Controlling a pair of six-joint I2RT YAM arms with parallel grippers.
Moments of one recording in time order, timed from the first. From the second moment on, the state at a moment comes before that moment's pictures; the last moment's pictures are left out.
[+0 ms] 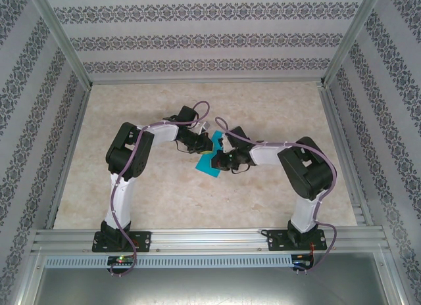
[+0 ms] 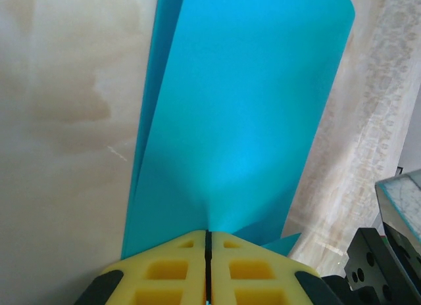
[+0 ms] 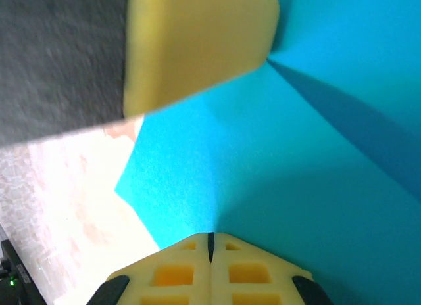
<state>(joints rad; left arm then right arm) -0.42 2.19 1.43 -0.40 0.73 -0.47 0.55 1.84 0.90 -0.09 -0.55 0.65</state>
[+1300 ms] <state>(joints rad) -0.42 2.20 1.45 -0.42 0.74 -0.47 0.47 1.84 0.89 0.09 -0.57 0.79</state>
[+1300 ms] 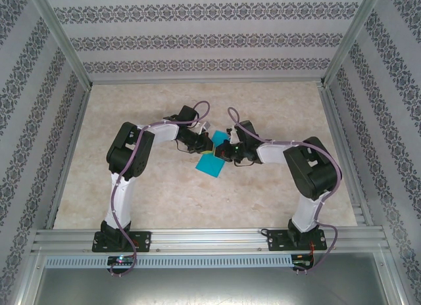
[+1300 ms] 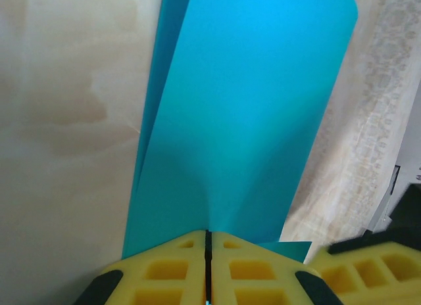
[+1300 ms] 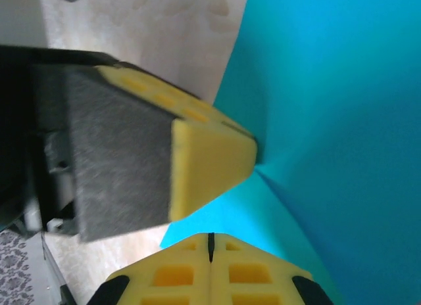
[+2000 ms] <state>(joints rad) -0.42 2.20 1.45 -0.42 0.74 -0.47 0.43 1.77 0.81 -0.03 -0.43 0.67</state>
